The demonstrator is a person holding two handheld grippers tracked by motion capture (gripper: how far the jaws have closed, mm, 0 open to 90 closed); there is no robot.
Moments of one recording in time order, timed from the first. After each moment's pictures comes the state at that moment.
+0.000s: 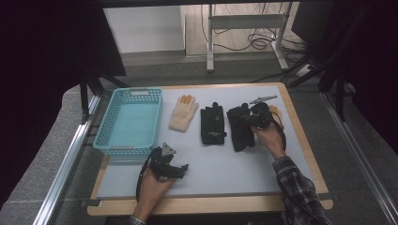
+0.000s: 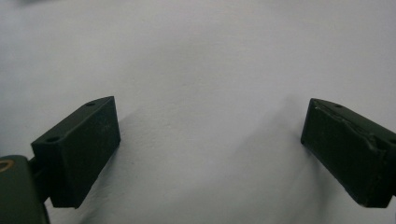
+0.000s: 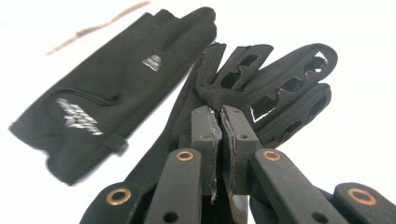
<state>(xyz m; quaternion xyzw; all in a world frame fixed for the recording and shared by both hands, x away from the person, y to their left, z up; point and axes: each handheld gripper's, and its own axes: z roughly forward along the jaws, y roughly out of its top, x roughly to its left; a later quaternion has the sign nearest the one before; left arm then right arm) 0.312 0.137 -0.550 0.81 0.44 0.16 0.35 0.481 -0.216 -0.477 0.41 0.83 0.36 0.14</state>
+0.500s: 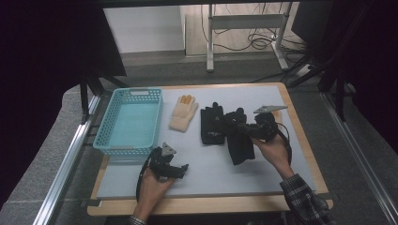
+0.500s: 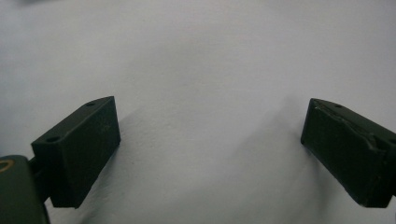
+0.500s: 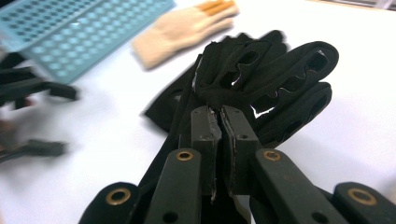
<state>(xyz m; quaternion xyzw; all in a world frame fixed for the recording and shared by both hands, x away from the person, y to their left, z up) 0.312 0.137 -0.550 0.81 0.44 0.16 0.35 0.401 -0.209 -0.441 0.38 0.81 0.43 0.10</state>
